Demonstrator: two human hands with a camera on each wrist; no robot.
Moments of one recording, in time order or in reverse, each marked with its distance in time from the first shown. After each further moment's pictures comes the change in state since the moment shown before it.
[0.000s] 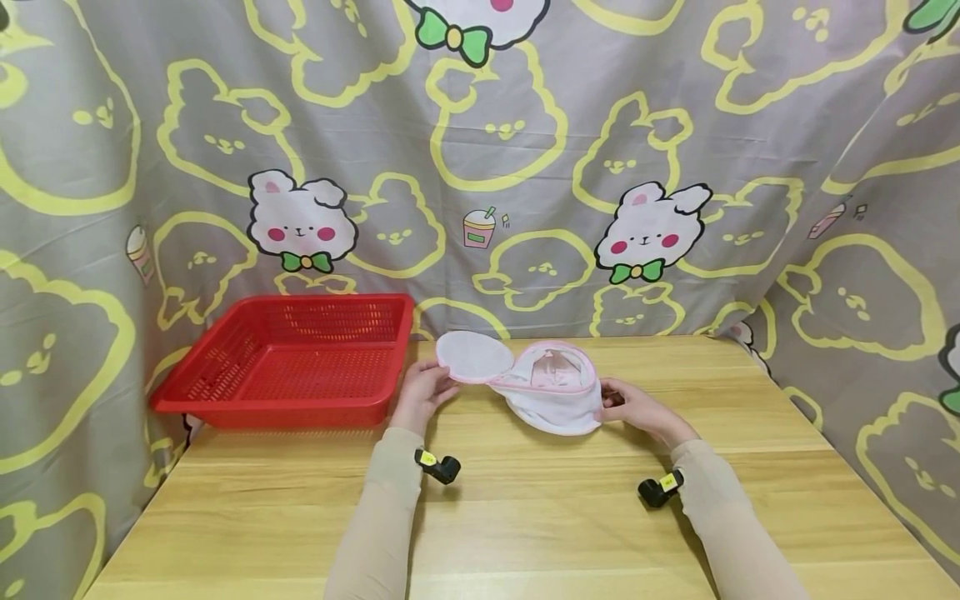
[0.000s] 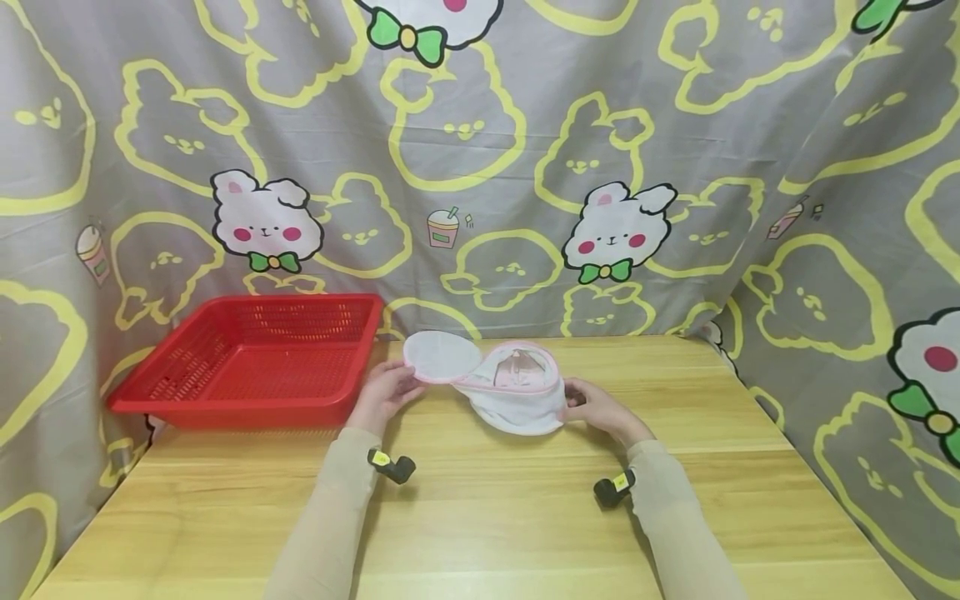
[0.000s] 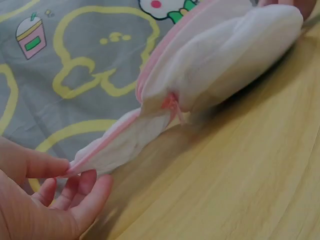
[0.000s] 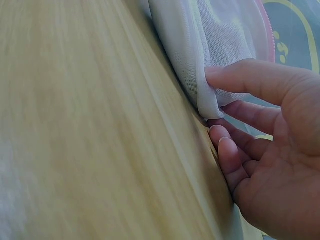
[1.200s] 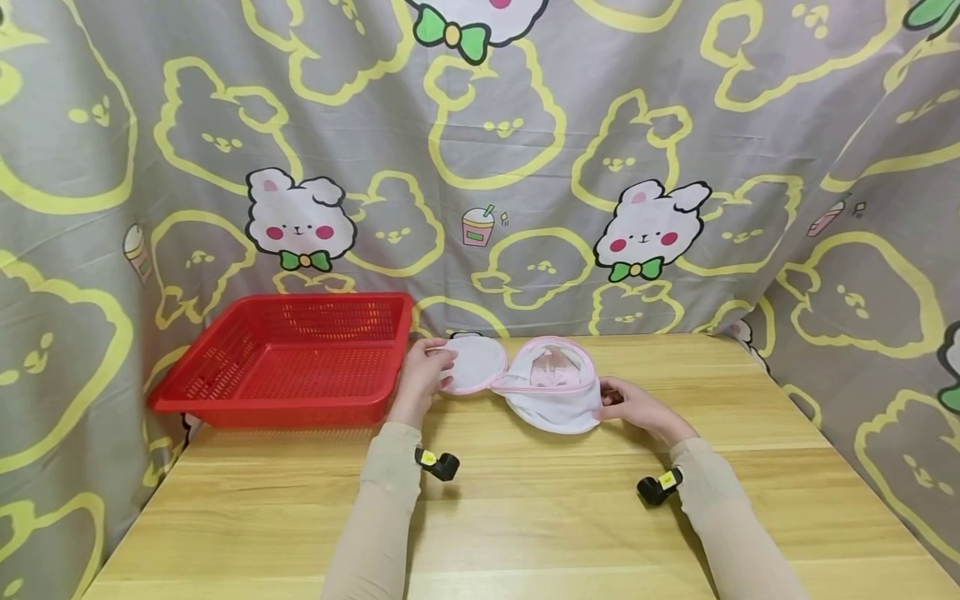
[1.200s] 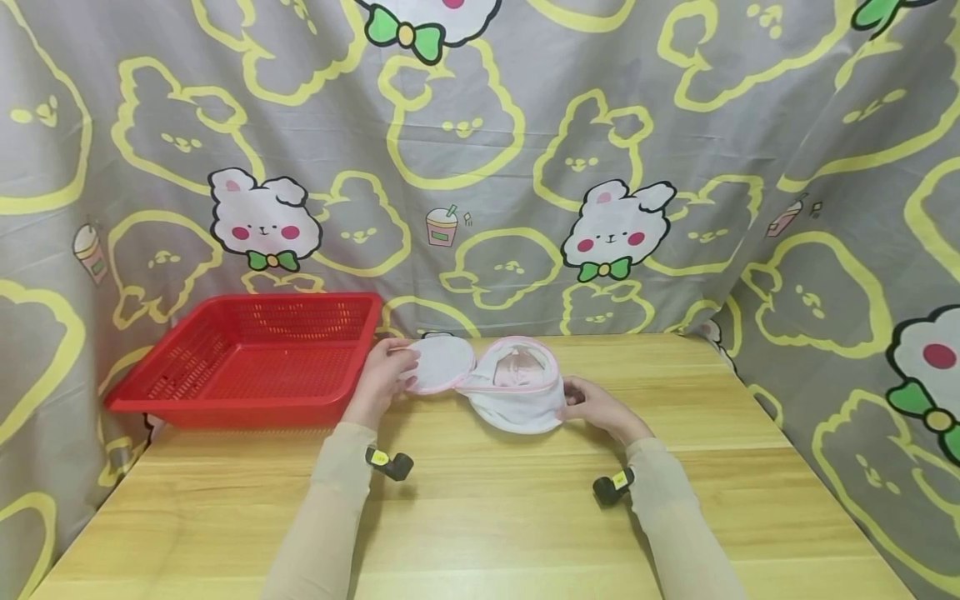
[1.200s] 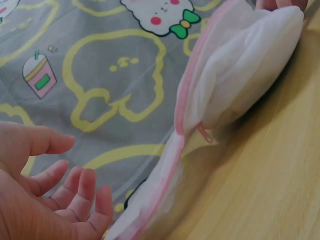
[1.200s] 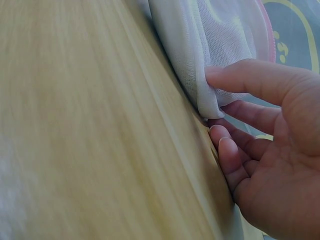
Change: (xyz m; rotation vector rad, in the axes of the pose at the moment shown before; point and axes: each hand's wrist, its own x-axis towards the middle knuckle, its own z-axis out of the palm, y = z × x) left_hand -0.019 0.033 0.022 0.353 0.046 0.069; right_hand 0.003 0.005 0.000 -0.014 0.011 0.008
